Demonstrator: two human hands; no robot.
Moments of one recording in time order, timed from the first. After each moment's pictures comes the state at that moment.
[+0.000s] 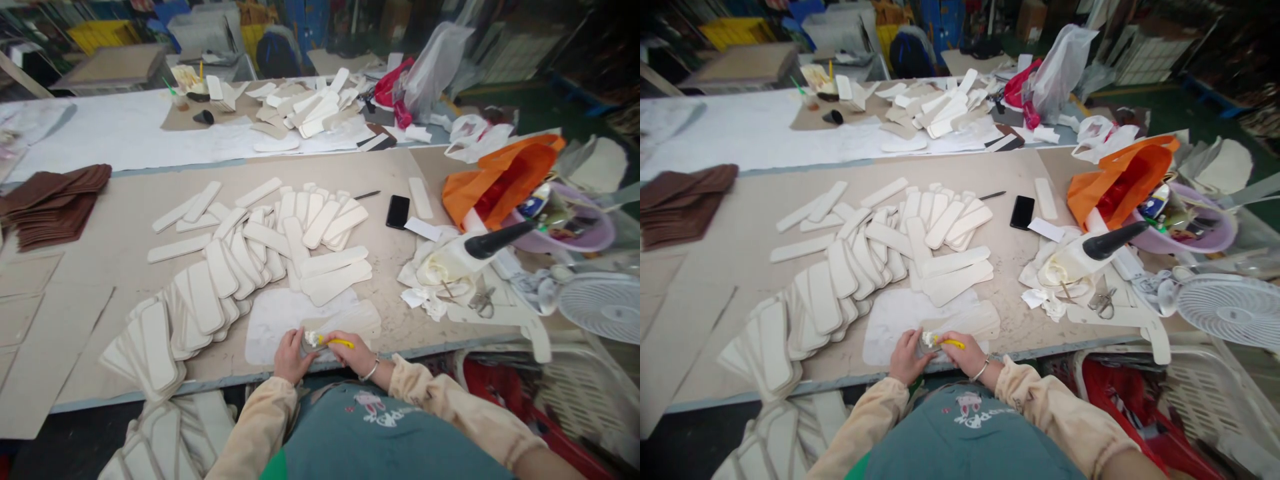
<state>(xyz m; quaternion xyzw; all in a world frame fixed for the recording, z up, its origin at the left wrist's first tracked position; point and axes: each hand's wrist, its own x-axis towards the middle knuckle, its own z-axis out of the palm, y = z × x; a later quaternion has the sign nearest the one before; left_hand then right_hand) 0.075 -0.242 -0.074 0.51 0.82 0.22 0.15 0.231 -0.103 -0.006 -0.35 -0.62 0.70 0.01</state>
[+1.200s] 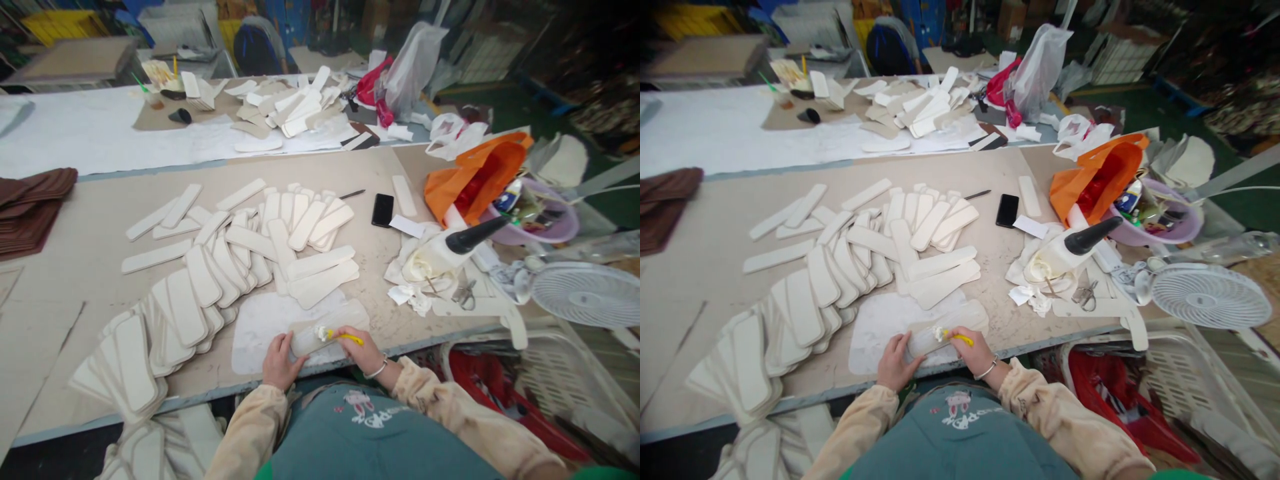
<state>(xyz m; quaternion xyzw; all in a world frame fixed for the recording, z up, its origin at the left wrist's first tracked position) 0.074 -0.238 -0.073 0.52 0.82 0.20 0.13 0.261 -0.081 0.001 -0.42 -0.63 0.65 0.08</state>
